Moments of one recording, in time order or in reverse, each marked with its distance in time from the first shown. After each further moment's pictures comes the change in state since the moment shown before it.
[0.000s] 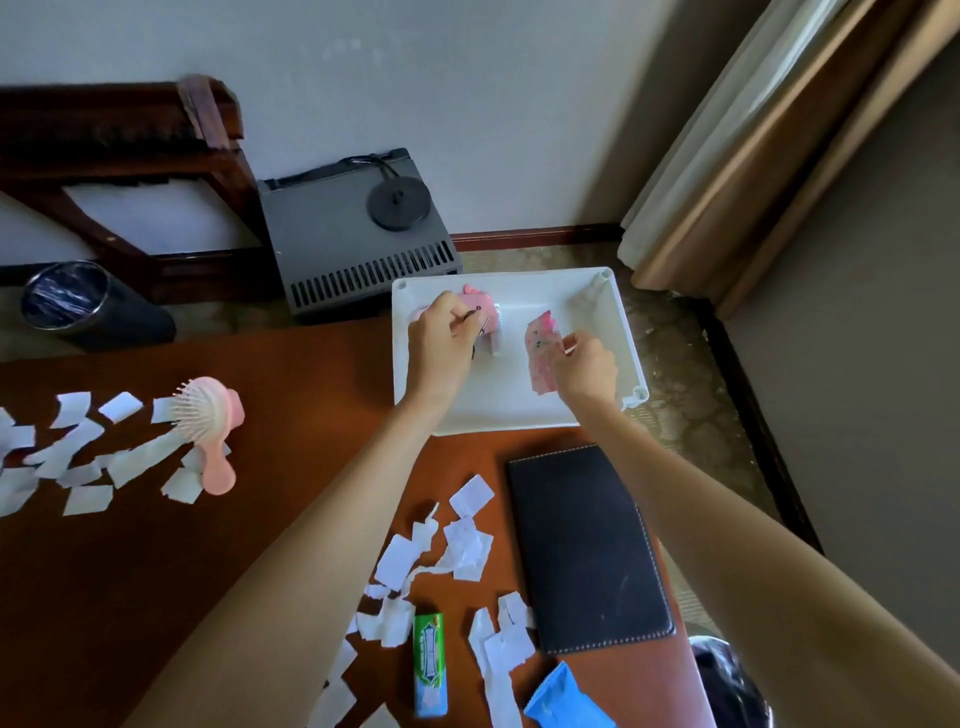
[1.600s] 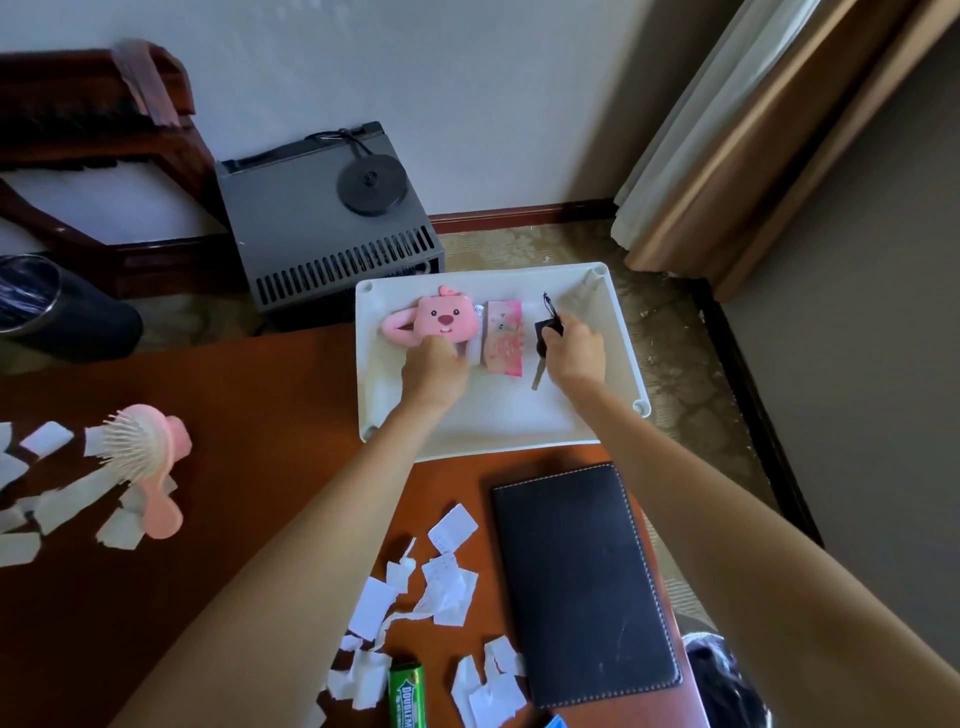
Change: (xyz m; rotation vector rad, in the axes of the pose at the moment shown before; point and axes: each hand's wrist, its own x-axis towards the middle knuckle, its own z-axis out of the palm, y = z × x) left_hand 0.030 -0.020 0.040 0.396 -0.310 -0.256; right_hand 0.068 0.013 0.022 -0.036 -0.065 -0.012
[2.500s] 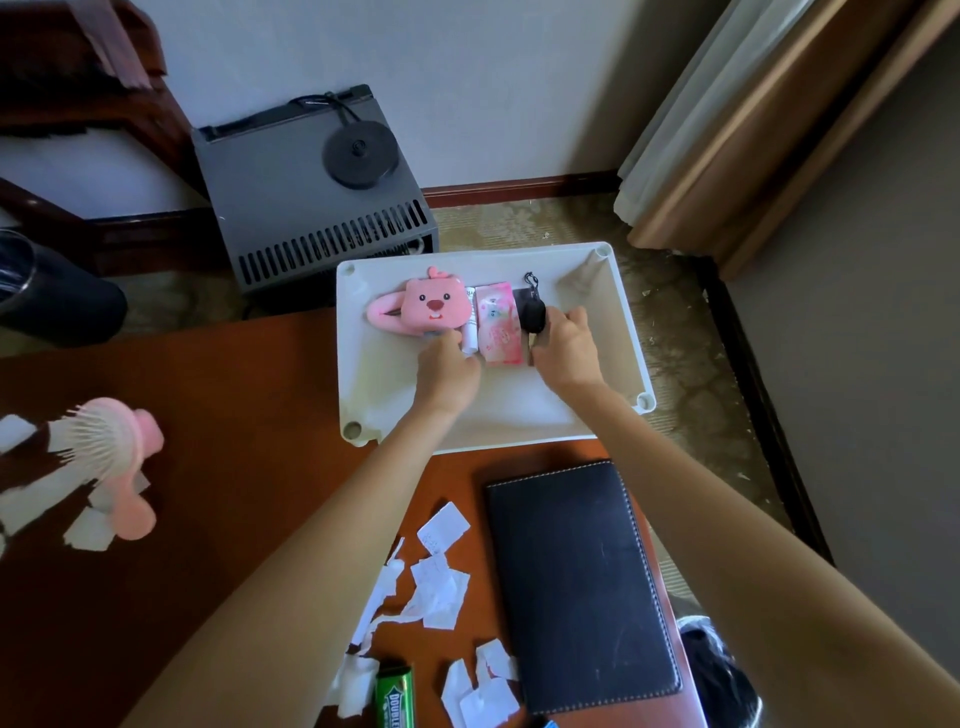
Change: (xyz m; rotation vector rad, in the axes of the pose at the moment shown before) left_hand 0.011 -0.004 0.032 -0.199 -0.070 -0.065; right_hand 0.002 0.014 0.008 -0.177 -0.075 -0.171
